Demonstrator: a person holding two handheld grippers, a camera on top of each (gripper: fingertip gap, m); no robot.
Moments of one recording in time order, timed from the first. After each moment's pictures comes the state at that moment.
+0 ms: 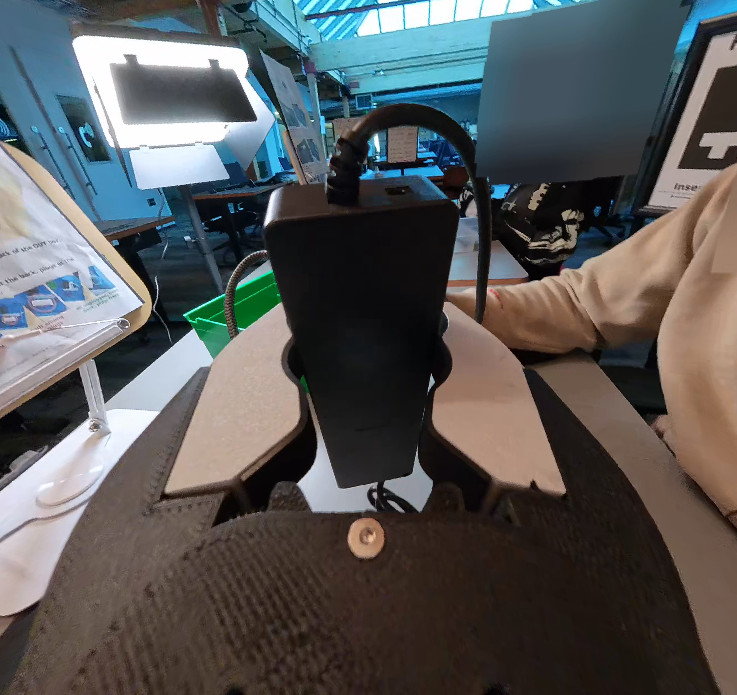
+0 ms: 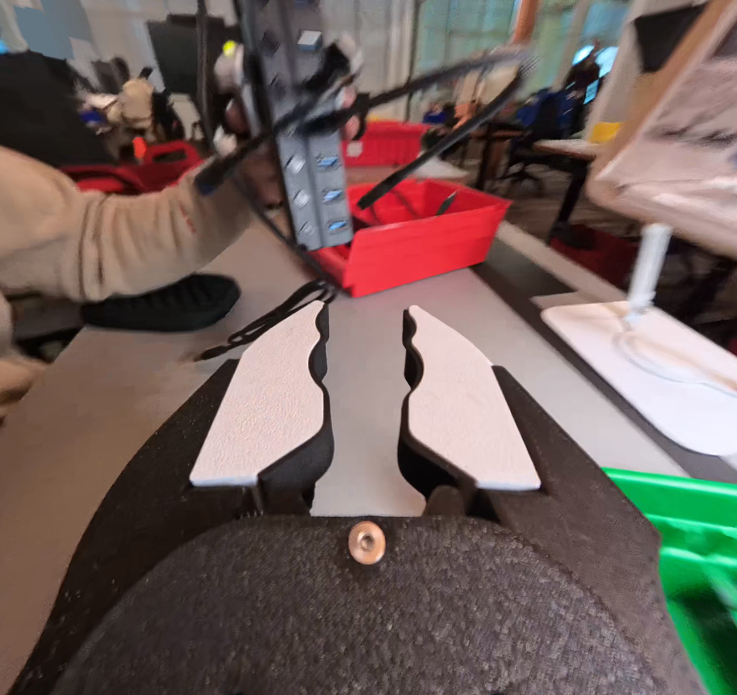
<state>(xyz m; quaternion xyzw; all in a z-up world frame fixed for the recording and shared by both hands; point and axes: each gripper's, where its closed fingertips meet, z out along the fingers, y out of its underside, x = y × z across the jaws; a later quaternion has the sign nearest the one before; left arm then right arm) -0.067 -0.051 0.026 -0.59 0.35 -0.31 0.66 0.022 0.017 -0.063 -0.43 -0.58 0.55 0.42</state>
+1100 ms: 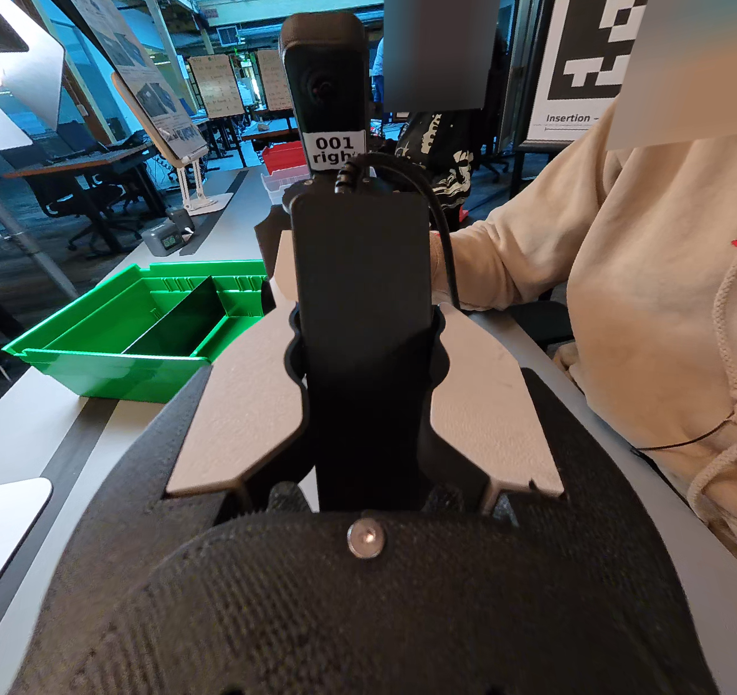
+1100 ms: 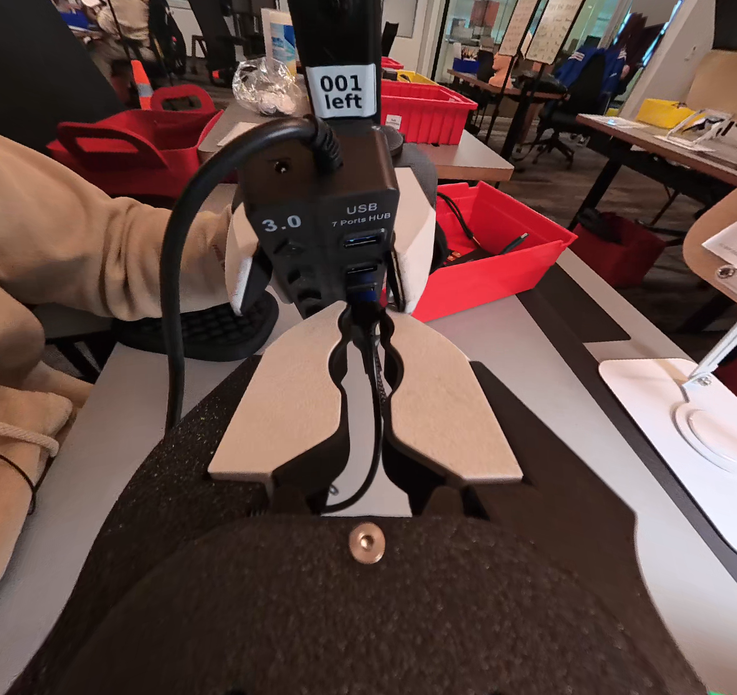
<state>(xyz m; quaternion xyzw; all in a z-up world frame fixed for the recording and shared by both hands) 0.006 -0.082 -0.007 -0.57 0.47 -0.36 0.57 -0.029 -0.073 -0.021 -0.43 -0.65 0.49 0.40</state>
